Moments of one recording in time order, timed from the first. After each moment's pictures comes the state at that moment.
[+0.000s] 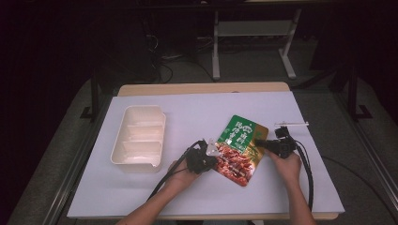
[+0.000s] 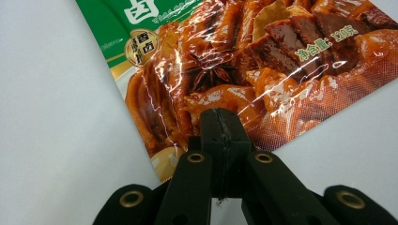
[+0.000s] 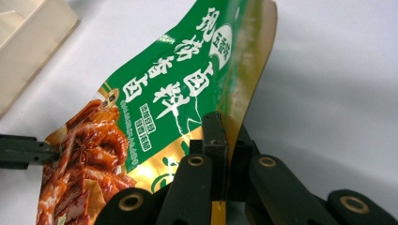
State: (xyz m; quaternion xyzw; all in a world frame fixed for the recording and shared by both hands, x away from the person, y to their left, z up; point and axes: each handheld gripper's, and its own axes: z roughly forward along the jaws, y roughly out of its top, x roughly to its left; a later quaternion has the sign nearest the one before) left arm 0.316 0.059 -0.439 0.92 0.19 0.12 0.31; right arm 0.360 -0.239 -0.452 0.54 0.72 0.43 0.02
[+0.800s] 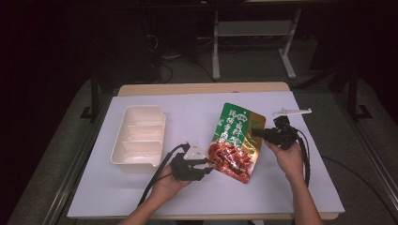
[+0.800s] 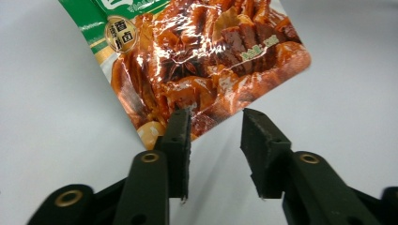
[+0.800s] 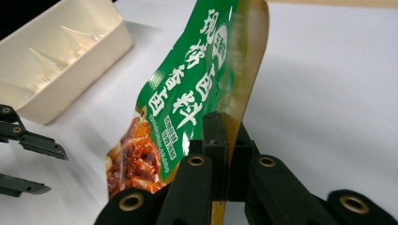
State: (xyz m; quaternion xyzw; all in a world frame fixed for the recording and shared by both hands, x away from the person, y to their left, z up) left arm 0.284 0.105 -0.412 0.89 0.20 0.09 0.39; right arm 0.352 -0.220 -0.384 0.46 0.76 0.46 0.06
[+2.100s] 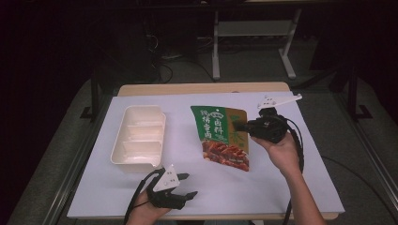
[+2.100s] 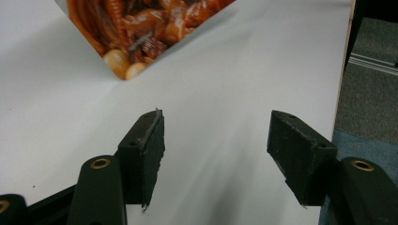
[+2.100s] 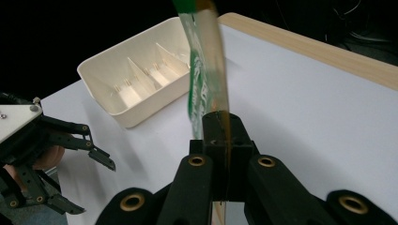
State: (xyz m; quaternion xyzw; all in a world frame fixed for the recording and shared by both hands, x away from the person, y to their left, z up) left arm 0.222 0.159 -0.428 0.87 0.20 0.11 0.44; right arm 0.327 -0.167 -0.306 0.33 0.80 0.49 0.06
